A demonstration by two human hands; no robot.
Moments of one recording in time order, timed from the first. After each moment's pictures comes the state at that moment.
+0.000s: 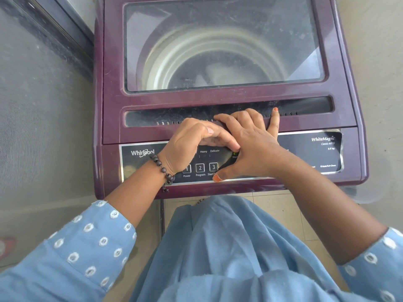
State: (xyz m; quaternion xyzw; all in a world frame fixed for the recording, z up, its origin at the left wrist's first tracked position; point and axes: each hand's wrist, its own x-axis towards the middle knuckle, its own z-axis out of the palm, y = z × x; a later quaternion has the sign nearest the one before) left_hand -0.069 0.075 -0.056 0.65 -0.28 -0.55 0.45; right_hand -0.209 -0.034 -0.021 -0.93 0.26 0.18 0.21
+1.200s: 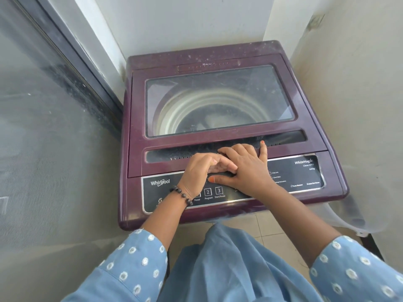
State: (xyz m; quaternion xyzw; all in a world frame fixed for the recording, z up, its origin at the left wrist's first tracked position) left_hand -0.096 0.071 -0.035 0.55 -0.38 -0.48 0.56; right_hand -0.217 -0.019 -0.040 -0.94 0.32 -0.03 0.15
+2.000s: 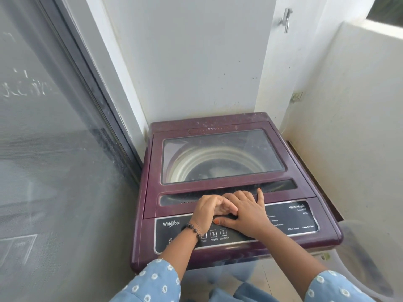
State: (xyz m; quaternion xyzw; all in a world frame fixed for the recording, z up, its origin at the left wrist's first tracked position) left_hand -0.095 0.067 -0.014 0.57 -0.36 -0.47 0.57; right_hand -0.216 -0.019 -0.019 -0.94 0.31 0.01 0.14
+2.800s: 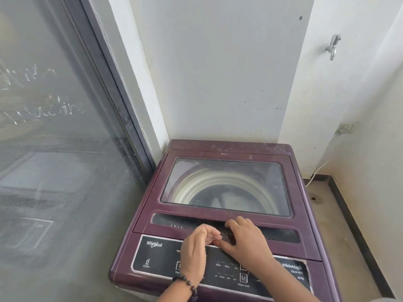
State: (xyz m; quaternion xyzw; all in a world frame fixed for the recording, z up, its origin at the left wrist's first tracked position) left_hand -0.152 0.047 -0.017 0.72 -0.22 -0.18 0.64; right_hand -0.224 -0.086 -0.008 -0.97 0.20 -0.03 0.16
